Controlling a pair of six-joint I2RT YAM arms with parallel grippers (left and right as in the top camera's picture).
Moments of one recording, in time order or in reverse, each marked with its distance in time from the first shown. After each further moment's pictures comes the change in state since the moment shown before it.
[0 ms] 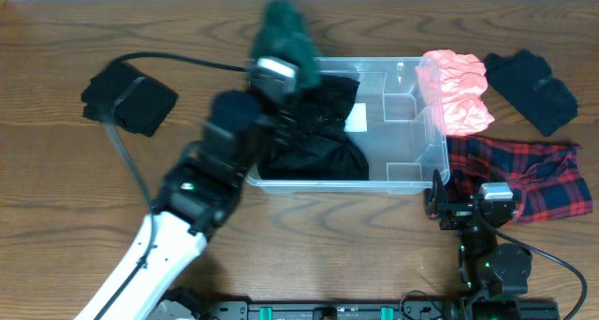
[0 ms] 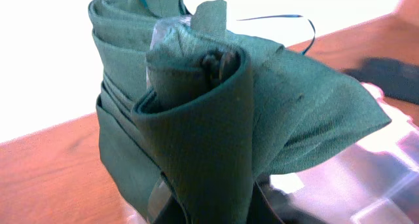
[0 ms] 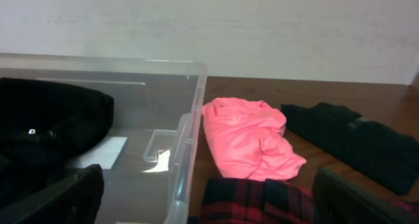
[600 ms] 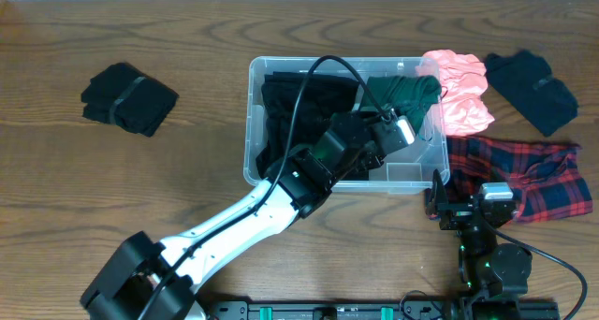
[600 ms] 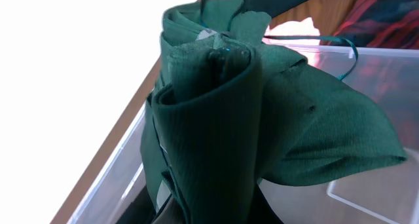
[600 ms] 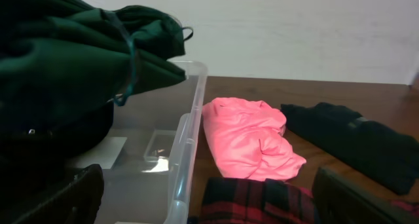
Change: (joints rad) left arm -0.288 0.416 0.005 0.328 0.007 0.479; right arm 0.000 0.000 0.000 0.000 0.000 0.000
